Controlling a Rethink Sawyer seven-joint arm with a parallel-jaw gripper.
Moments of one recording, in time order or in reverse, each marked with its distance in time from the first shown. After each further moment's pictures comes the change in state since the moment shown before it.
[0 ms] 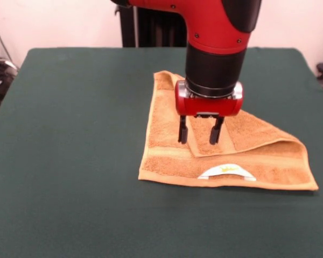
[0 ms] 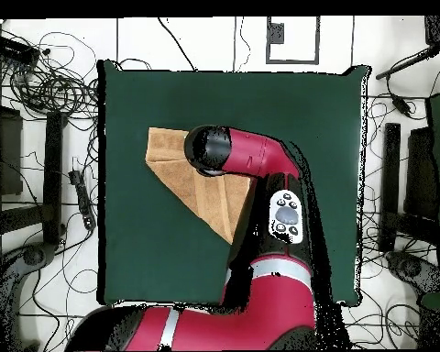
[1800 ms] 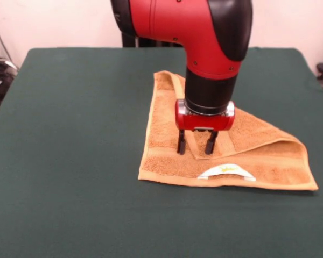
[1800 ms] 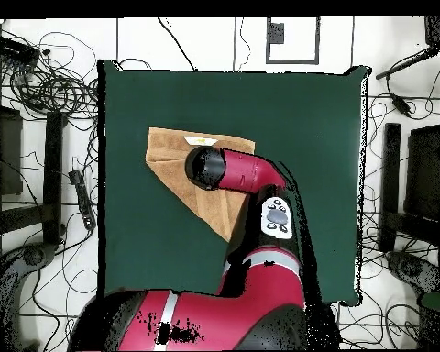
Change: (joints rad) arm 0.011 0.076 -0.007 0.074 0.007 -0.171 0.000
